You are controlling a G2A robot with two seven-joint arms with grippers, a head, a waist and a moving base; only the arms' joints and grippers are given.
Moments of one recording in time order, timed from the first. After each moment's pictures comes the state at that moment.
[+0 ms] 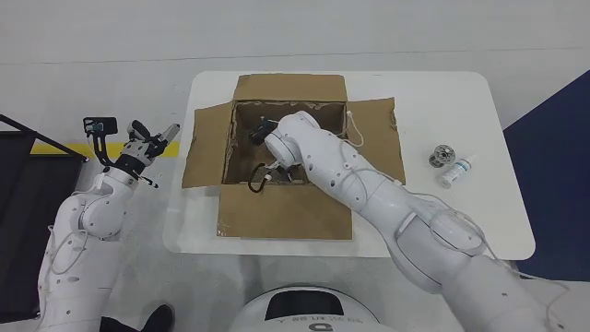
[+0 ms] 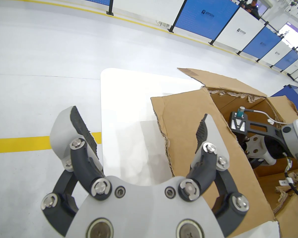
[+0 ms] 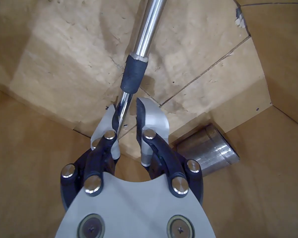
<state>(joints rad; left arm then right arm) 1.56 -1.14 -1.72 -1.53 0.76 -0.43 -0.22 -0.62 -1.66 0.51 -0.88 -1.00 0.11 1.31</state>
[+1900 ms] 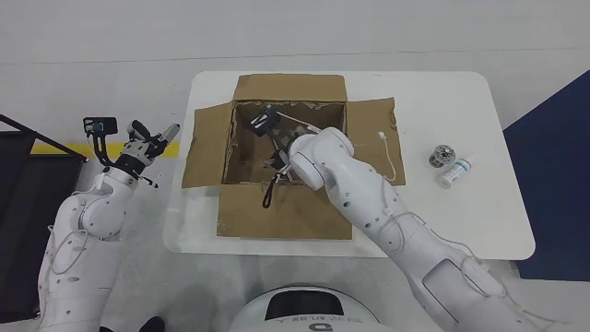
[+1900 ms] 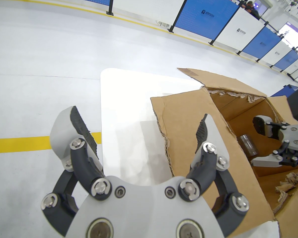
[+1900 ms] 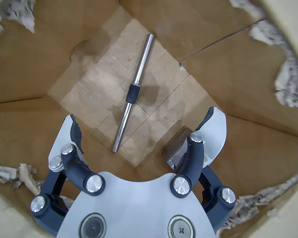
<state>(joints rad) 1.56 -1.14 -1.72 -1.53 0.76 -0.43 -0.22 -0.93 -1.51 0.77 -1.42 -1.26 0.05 1.19</state>
